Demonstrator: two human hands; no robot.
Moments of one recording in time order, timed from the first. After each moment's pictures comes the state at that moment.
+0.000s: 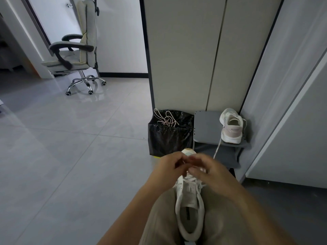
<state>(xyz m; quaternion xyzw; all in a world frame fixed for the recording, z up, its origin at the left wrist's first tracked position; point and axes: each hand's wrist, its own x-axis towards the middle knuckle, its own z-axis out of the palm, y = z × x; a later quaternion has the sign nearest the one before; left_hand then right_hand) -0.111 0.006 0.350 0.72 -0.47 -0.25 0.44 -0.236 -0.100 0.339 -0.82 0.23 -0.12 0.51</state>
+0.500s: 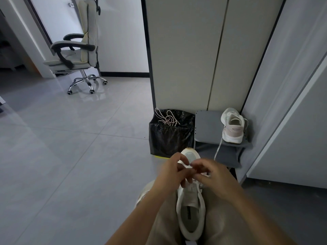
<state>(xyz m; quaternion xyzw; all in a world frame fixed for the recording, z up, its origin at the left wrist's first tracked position) -0.120 0.004 0.334 0.71 -0.39 -0.32 0.50 -0.240 -0.104 0.324 -0.87 0.21 -0.16 0.42</state>
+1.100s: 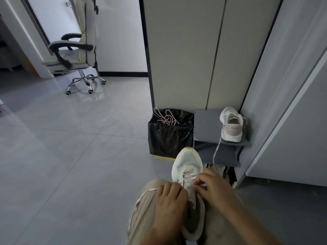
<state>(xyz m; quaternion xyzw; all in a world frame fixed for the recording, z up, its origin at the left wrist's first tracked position) -0.150 0.036 0.249 0.75 -0.56 0.23 0.28 -0.247 -0.090 0.294 -0.92 0.25 -0.13 0.27</state>
